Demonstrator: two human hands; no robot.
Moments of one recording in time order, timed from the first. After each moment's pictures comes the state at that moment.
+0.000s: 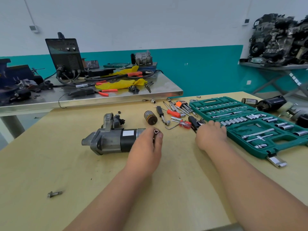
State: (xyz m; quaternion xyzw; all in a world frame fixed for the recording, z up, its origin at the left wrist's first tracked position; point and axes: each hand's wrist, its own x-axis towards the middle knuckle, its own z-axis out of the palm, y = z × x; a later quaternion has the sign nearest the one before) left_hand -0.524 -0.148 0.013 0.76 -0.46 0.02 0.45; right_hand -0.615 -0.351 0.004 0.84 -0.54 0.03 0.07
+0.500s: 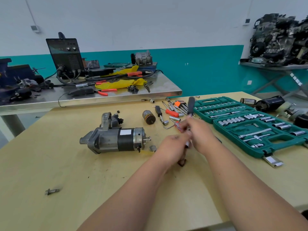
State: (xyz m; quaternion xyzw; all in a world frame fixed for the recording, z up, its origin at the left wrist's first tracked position) left_hand -0.568 -0.203 0.014 0.65 -0.38 -0.38 0.53; right_hand -0.610 -0.332 0.016 0.63 -0.37 0.34 -0.59
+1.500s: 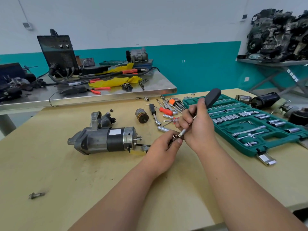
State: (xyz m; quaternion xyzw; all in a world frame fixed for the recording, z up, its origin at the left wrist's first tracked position) left_hand -0.556 -0.203 -0.009 0.66 -0.55 -0.13 0.50; right_hand -0.623 -0.309 0.036 0.38 -0.11 0.45 -0.80
